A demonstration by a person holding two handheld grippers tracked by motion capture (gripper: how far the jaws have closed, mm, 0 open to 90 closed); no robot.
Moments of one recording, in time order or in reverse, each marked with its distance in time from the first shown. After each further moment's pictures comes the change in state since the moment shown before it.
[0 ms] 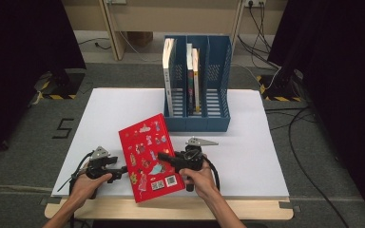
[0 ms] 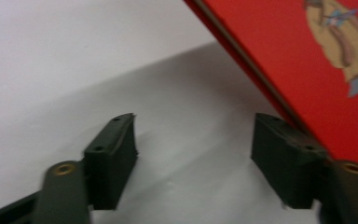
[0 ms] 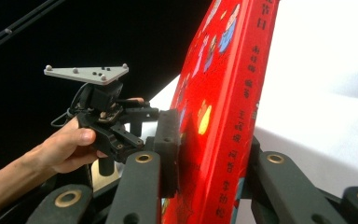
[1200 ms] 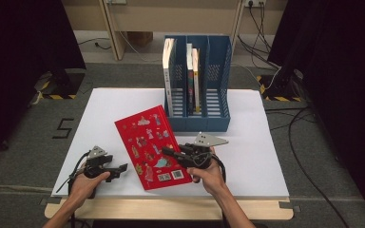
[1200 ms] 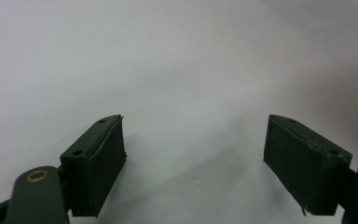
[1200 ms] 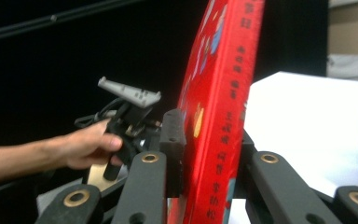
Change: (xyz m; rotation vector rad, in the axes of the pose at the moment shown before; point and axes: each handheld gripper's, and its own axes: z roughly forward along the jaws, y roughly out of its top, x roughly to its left) left arm 0.013 -0.004 0.000 -0.006 0.046 -0.043; right arm 0.014 0.024 -0.028 -0.123 0.066 -0.304
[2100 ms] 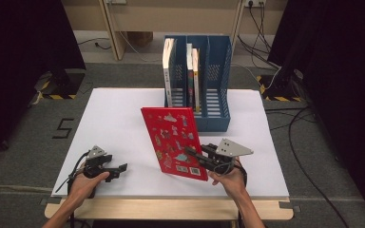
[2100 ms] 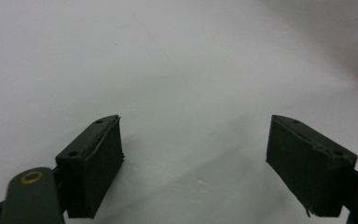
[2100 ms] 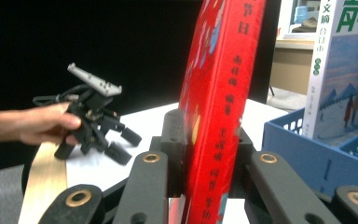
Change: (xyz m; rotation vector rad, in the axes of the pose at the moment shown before) left arm 0.001 -0.001 0.000 -0.004 -0.005 0.013; right arm -0.001 -0.003 -0.063 -0.015 -0.148 -0.208
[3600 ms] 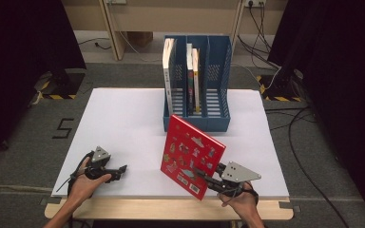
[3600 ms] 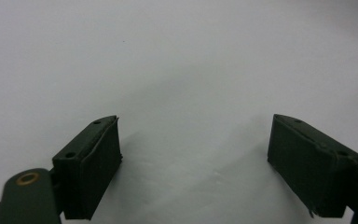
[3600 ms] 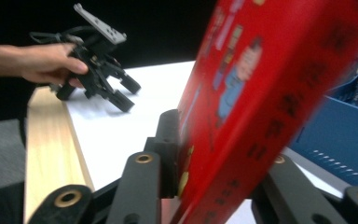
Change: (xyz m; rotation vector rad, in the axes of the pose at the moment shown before) left arm -0.006 0.000 0.002 0.039 0.084 0.116; right arm 0.033 -0.029 -0.038 0.115 -0.091 -0.109
